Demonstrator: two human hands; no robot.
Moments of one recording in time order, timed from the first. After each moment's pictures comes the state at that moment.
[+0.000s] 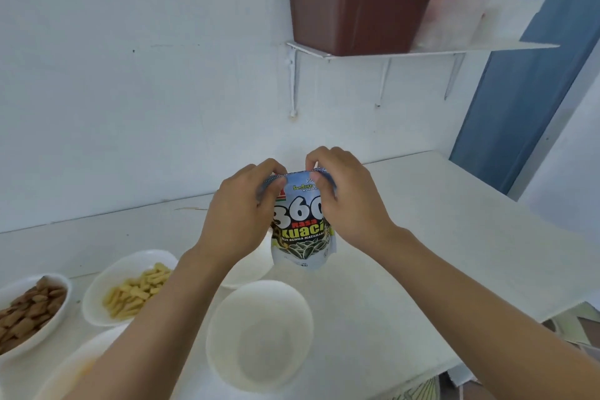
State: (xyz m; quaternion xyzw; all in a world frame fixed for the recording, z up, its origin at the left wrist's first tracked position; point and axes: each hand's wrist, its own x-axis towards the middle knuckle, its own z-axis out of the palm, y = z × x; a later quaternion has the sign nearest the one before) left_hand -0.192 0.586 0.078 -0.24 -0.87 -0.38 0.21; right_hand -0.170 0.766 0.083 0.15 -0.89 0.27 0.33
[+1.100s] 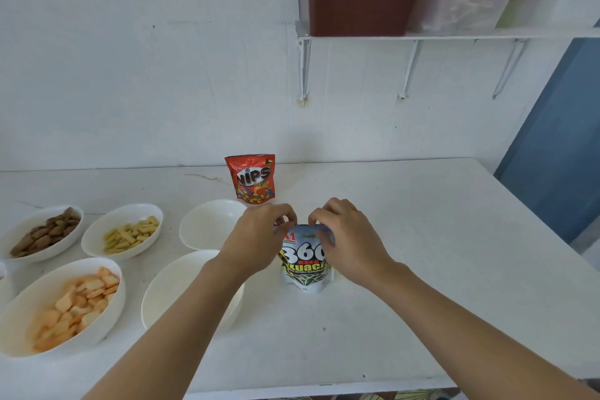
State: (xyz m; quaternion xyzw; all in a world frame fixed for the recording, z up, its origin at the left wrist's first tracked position) left_hand -0.169 0.711 0.005 -0.12 -0.94 -0.29 0.11; right_hand -0.168 0.899 -0.002 0.25 -0.93 0.22 0.15
